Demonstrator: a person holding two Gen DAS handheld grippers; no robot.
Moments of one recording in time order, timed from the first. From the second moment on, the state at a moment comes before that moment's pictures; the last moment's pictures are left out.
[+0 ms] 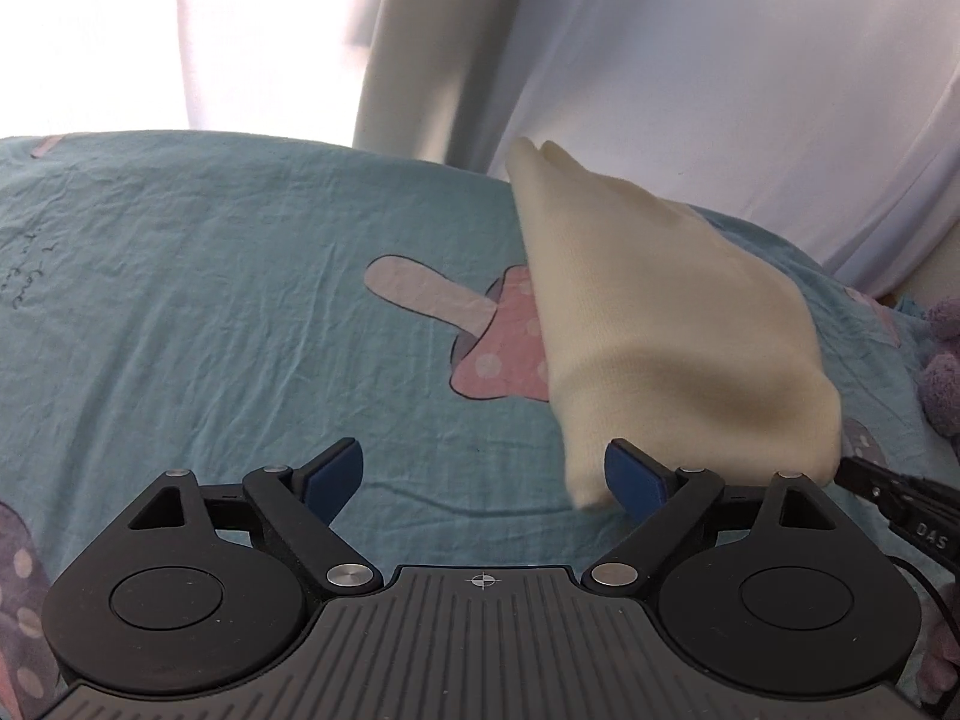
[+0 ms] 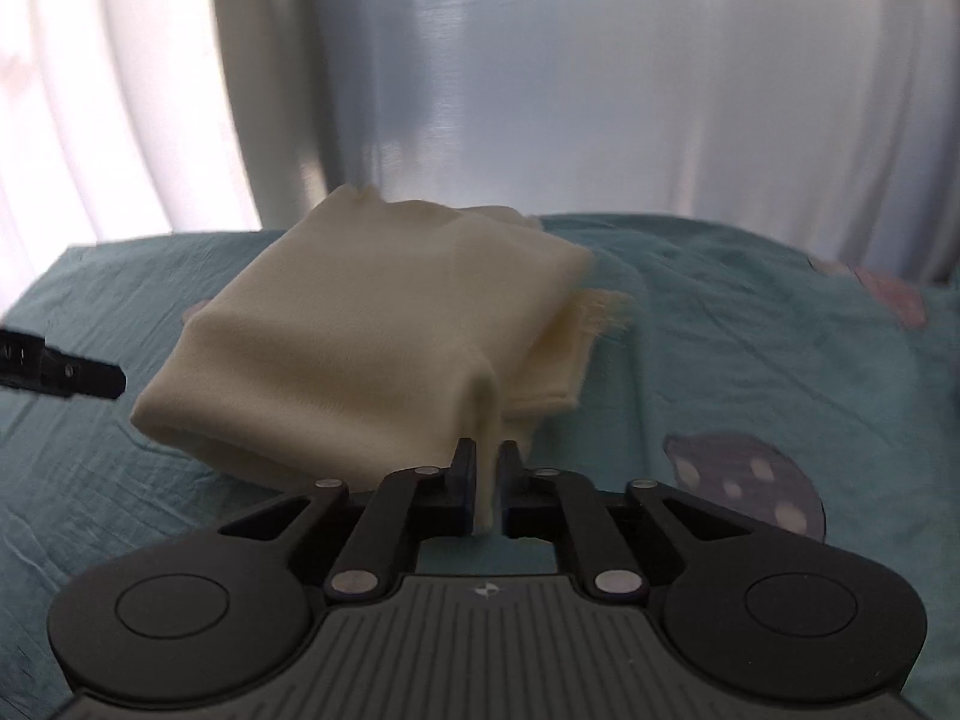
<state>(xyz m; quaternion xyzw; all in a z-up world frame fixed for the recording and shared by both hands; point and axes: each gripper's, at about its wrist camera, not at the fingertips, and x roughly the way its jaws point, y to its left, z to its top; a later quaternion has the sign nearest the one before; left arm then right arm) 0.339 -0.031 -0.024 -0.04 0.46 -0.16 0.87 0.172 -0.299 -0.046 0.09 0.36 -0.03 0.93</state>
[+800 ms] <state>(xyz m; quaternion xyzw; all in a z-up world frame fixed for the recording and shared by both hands) 0.355 -0.049 -0.044 -0.11 0.48 -0.19 0.85 0.168 -0.356 -0.100 0.51 0.34 0.05 0.79</state>
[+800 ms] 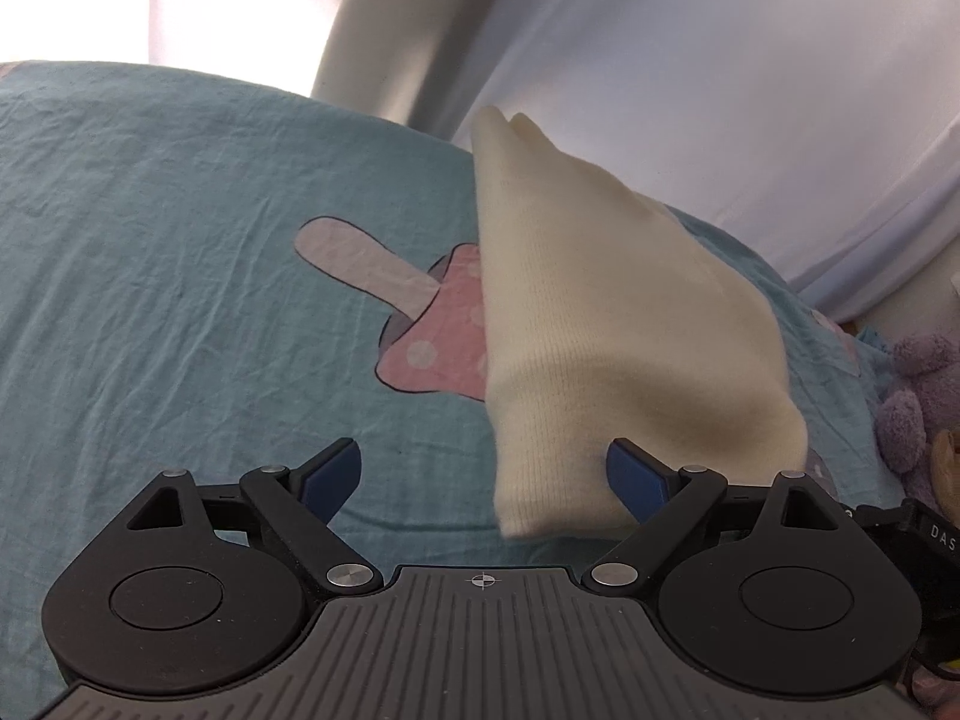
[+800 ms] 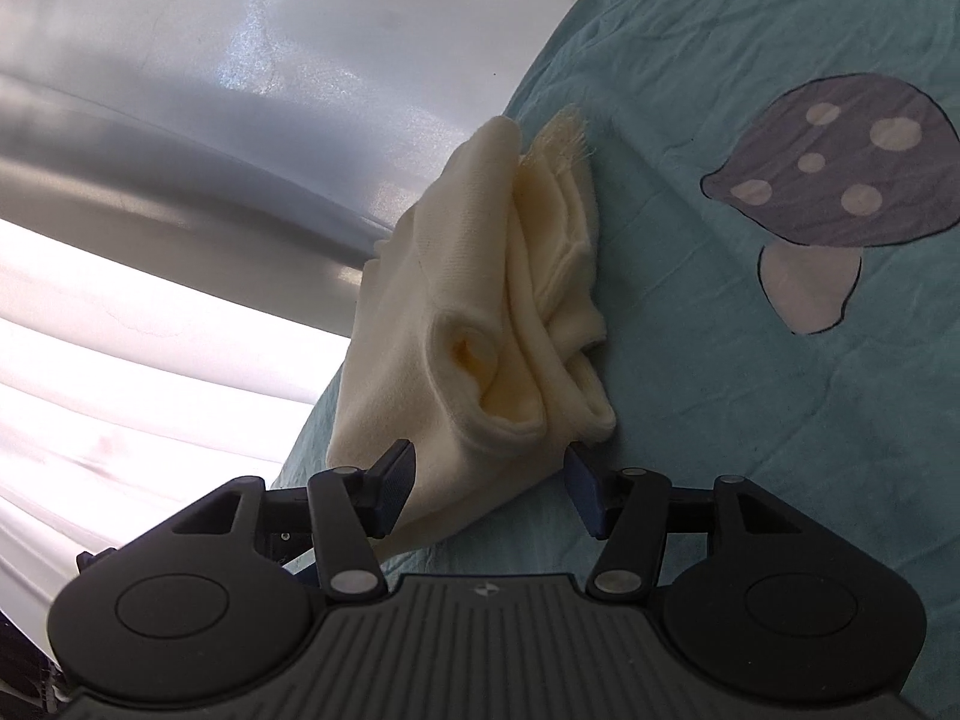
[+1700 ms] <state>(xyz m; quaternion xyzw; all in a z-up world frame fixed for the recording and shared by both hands) 0.393 -0.065 -0.044 -0.10 0.47 -0.24 0.84 0.199 -0.351 -0.068 0.33 0.36 0.03 0.87</state>
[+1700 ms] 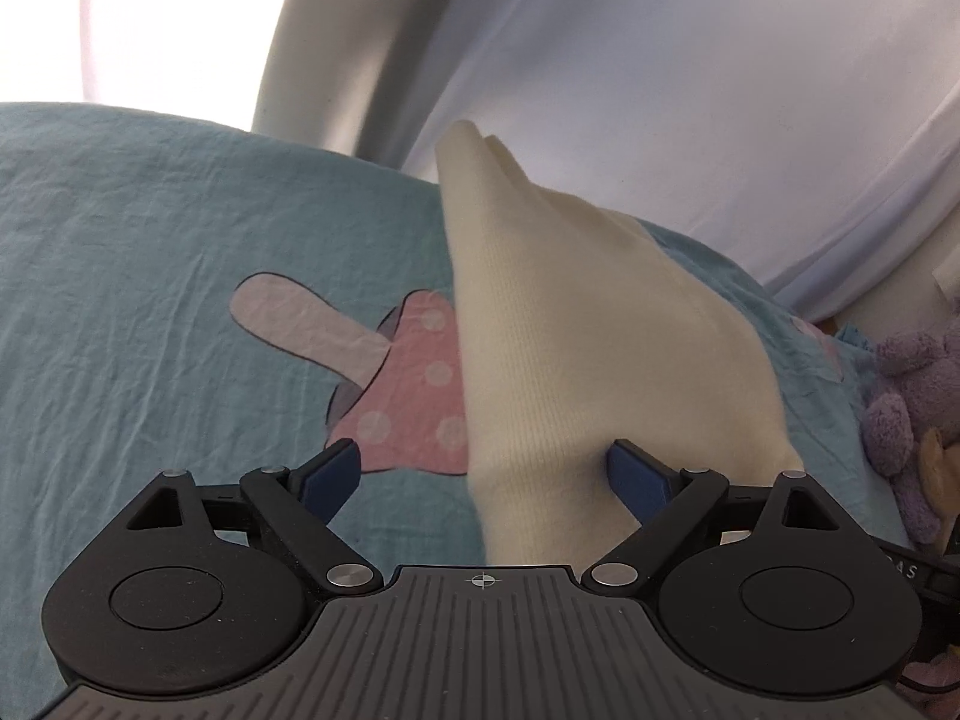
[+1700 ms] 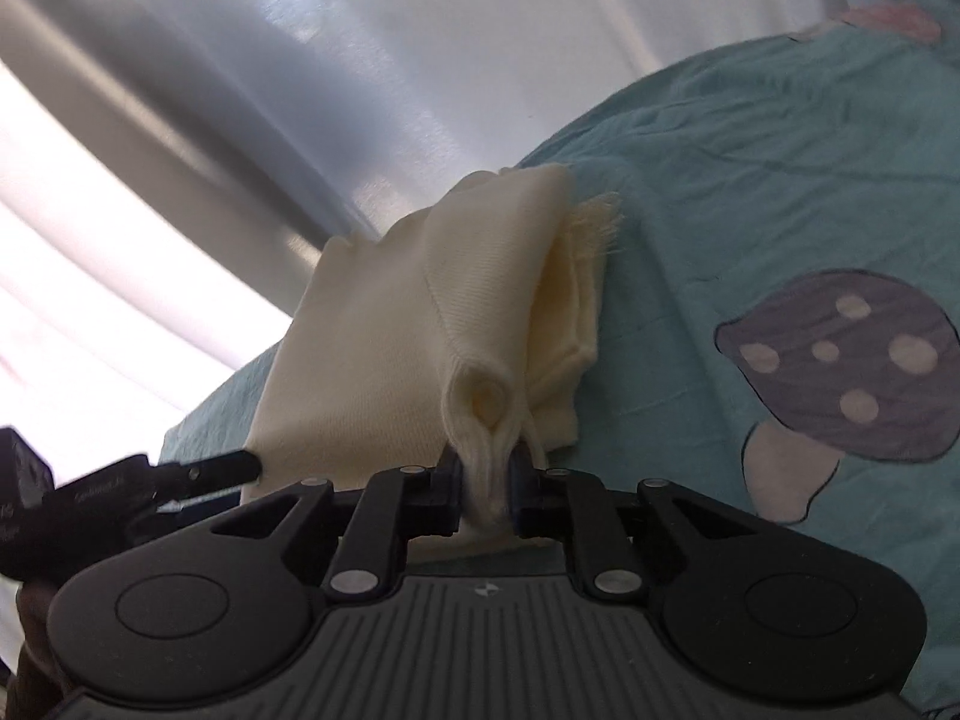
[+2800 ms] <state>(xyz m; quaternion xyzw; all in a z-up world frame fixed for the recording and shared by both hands) 0.423 -0.090 -0.053 -0.16 0.43 -0.30 0.84 0.296 -0.378 -0.070 0.38 0.36 0.14 0.84</state>
